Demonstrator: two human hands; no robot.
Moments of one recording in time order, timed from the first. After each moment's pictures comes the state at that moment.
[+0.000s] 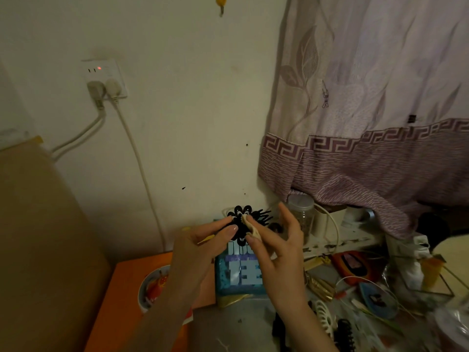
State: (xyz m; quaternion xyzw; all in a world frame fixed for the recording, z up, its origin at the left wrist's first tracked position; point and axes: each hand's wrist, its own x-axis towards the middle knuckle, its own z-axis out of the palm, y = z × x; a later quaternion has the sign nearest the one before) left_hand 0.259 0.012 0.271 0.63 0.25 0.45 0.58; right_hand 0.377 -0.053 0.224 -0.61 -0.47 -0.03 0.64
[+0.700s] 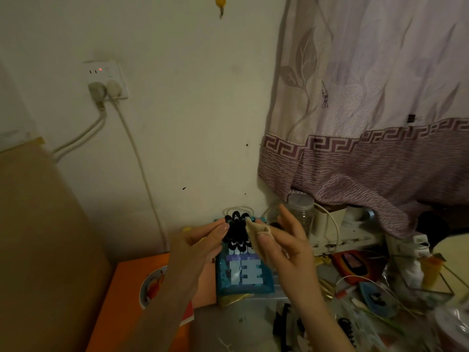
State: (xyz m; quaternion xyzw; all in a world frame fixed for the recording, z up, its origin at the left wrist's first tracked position) left_hand 0.257 0.017 0.266 0.57 0.30 0.43 0.63; right_hand 0.394 -0.066 0.227 -0.57 -0.48 0.11 0.66
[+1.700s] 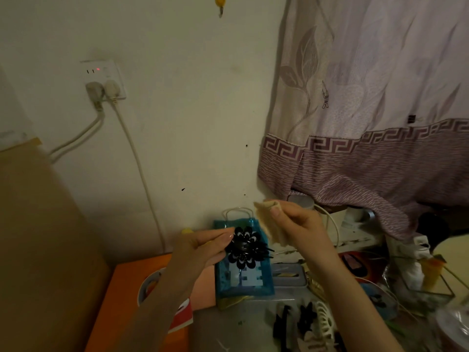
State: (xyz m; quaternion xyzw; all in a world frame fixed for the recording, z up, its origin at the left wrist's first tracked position) left_hand 0.254 0.037 0.254 0.63 0.28 0.34 0.64; right_hand 0.442 -0.050 0.257 -0.57 -0.48 0.22 0.64
